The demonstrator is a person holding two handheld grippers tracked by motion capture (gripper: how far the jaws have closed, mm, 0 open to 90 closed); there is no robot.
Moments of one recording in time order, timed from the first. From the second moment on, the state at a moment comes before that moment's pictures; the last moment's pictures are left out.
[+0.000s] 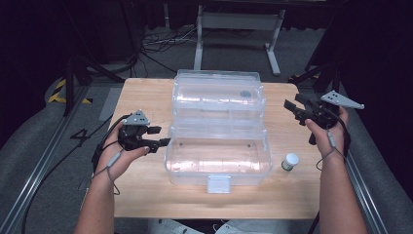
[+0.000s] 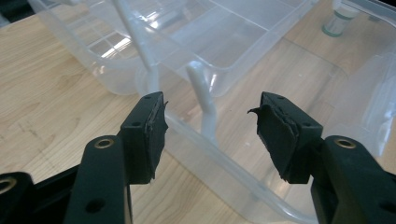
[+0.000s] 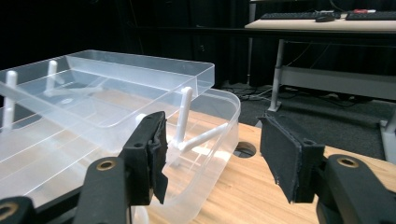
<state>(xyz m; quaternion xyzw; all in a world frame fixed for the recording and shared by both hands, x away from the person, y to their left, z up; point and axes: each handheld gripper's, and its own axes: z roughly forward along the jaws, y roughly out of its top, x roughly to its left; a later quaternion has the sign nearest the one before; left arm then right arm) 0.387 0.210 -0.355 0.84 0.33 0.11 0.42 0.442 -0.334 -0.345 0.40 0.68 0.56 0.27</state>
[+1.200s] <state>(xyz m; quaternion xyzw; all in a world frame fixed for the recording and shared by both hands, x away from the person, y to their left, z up) 0.401 0.235 -0.361 0.83 0.38 0.12 0.40 0.400 -0.358 -0.327 0.42 0.75 0.45 0.24</state>
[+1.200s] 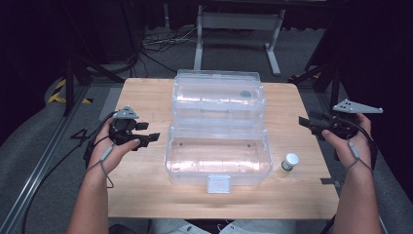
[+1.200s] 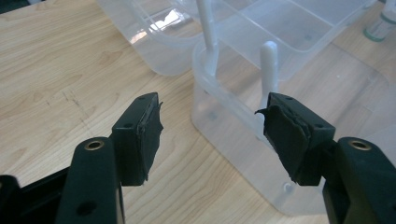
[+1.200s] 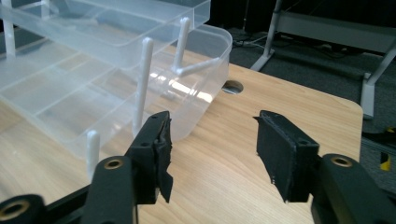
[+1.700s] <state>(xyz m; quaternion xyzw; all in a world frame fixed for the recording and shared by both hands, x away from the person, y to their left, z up) 0.401 0.233 -0.364 0.83 0.38 0.11 0.39 0.395 -0.346 -0.338 0.39 0.83 0.35 0.18</state>
